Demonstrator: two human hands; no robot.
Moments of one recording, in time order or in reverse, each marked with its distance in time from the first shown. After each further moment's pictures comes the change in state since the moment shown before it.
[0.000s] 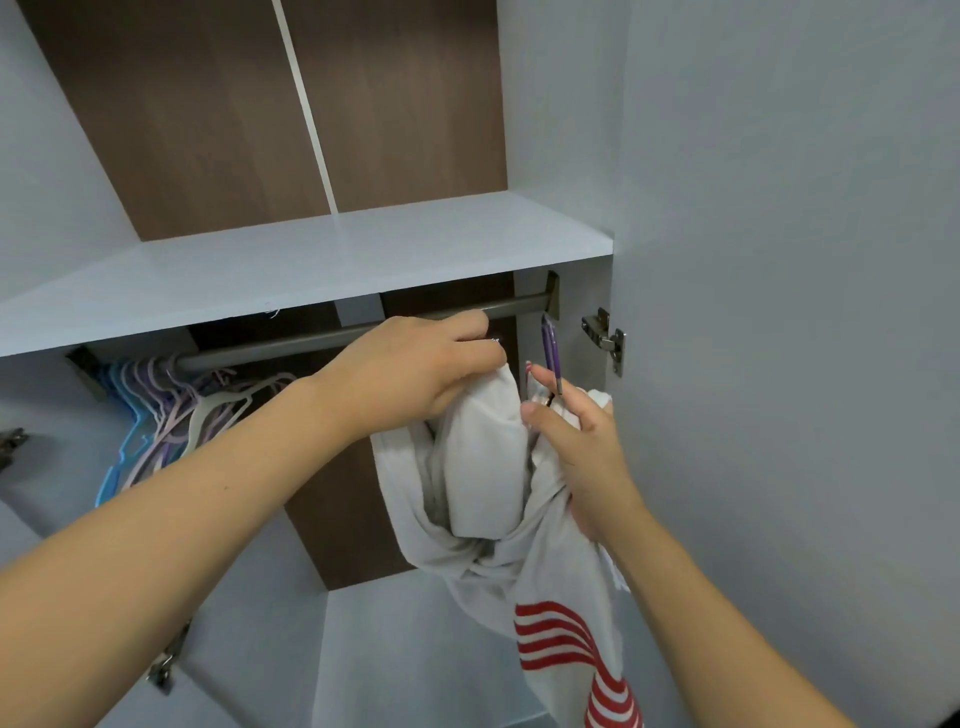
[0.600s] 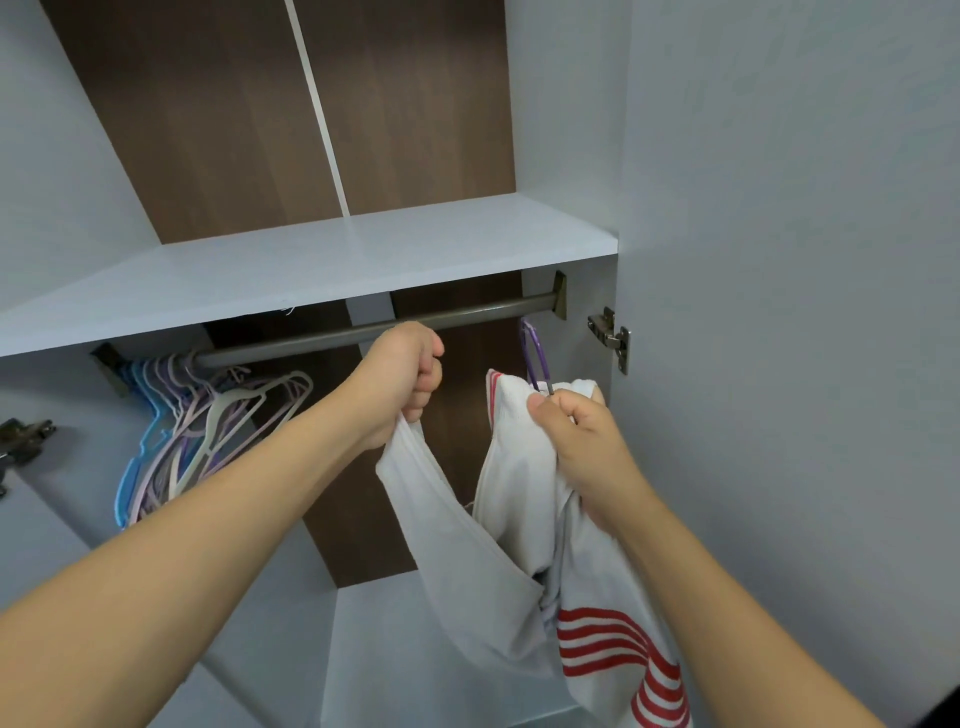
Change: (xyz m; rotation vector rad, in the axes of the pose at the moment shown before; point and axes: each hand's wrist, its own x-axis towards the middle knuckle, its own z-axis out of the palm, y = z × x) left_hand 0.010 0.023 -0.003 -1.258 0.090 -1.347; right_hand 0.002 0.004 -0.004 -0.280 0.011 -0.088
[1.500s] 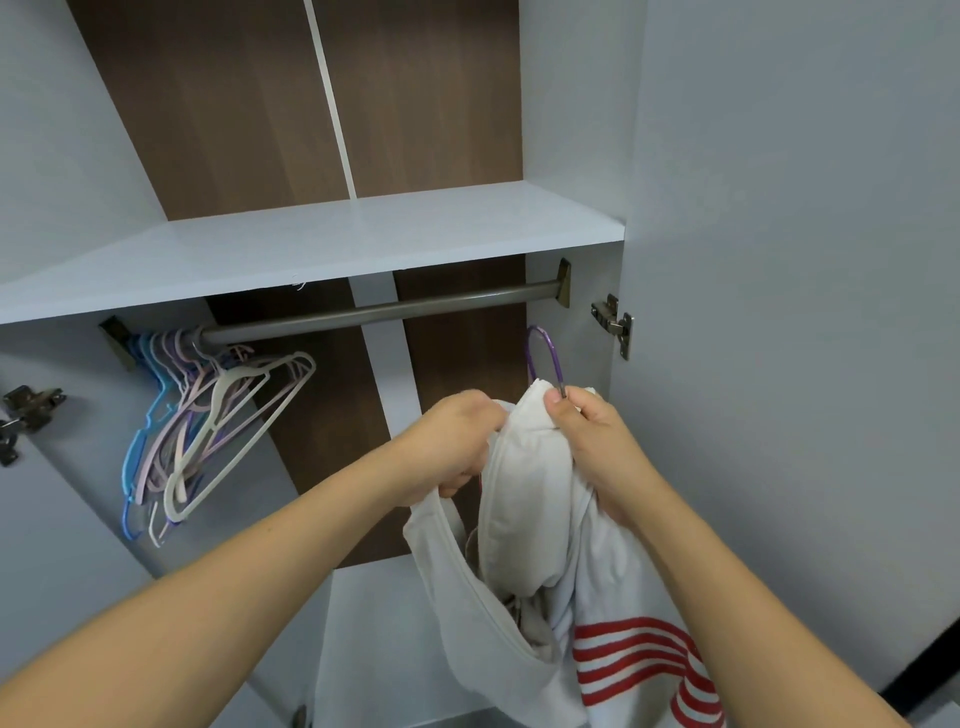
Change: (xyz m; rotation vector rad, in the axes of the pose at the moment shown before) left_hand -0.024 -0.061 0.032 0.309 -0.269 -0.016; right_hand -0.015 0.004 -0.011 0.004 -0.084 0.063
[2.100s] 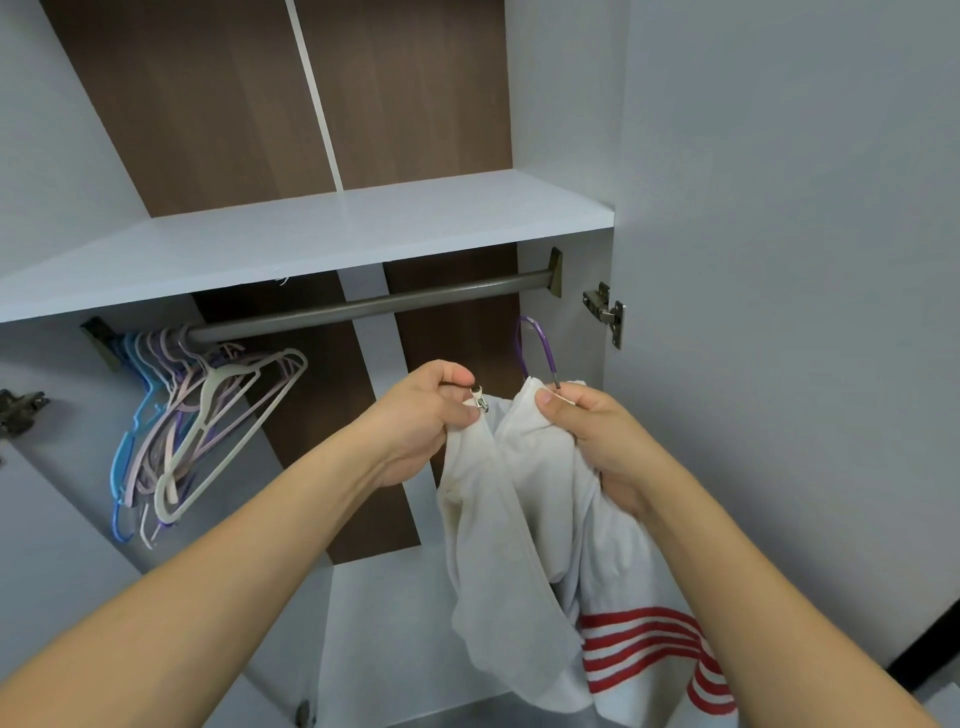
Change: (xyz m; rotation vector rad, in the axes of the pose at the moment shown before) left_hand 0.012 -0.010 -0.012 -0.538 0.065 0.065; right_hand -0.003 -0.007 -0.012 0.251 -0.135 0.134
